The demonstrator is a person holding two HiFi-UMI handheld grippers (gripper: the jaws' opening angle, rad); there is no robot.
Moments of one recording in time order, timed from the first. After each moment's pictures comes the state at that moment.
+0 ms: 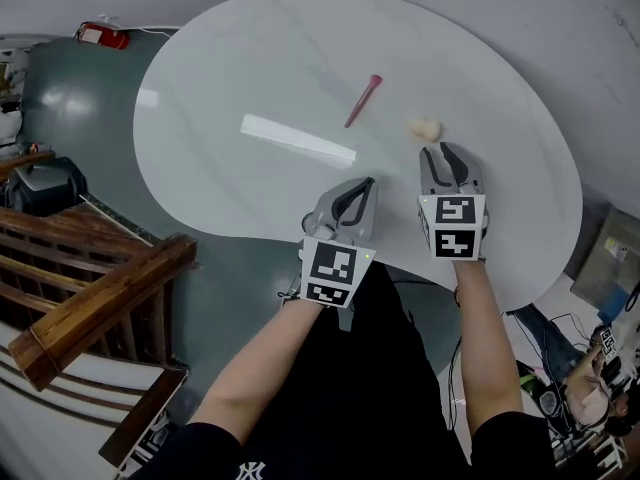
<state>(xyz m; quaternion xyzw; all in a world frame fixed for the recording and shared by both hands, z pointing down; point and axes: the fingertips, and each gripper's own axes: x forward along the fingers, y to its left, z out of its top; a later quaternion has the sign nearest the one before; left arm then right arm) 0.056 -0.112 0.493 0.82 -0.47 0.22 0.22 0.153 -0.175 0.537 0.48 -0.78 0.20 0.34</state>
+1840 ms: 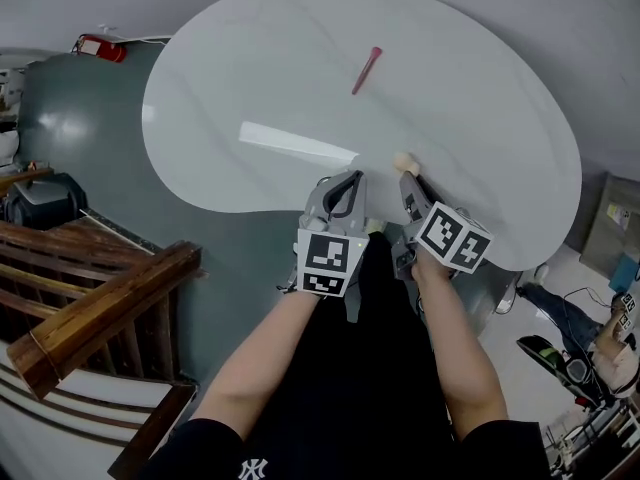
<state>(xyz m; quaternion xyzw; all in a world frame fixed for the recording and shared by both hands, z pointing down) 0.016 -0.038 0.480 0.83 -0.47 0.22 0.19 0.110 -0.034 0.539 0.53 -0.65 0.54 0.07</state>
